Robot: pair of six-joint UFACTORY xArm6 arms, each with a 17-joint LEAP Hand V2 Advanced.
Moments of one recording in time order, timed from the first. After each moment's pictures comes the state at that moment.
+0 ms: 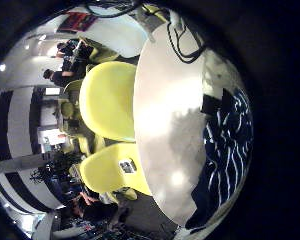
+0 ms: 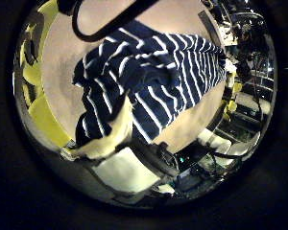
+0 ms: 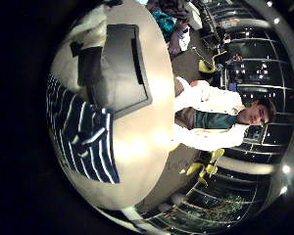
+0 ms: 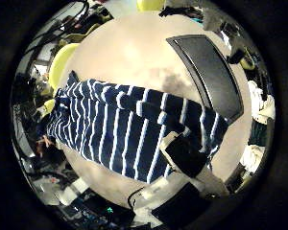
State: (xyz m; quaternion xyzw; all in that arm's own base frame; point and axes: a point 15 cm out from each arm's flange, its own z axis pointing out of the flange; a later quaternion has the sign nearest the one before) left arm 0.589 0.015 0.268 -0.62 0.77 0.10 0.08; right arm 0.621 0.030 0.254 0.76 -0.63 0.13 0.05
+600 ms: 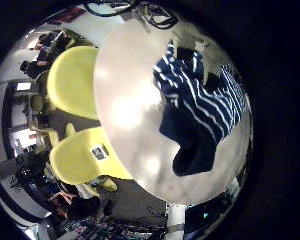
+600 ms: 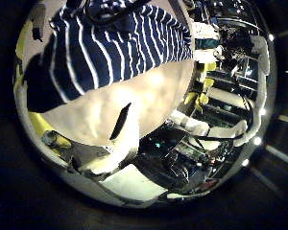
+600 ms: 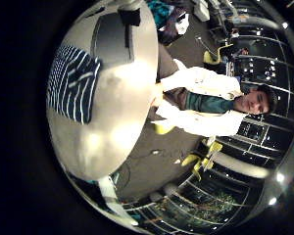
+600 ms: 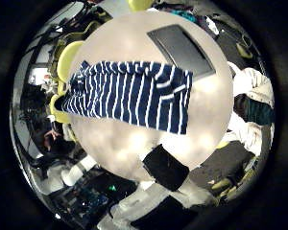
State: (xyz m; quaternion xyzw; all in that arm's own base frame) left arm 0.468 -0.007 0.205 -0.60 0.80 0.05 -0.09; right arm 0.506 -0.046 0.261 0.78 -0.62 0.01 0.13
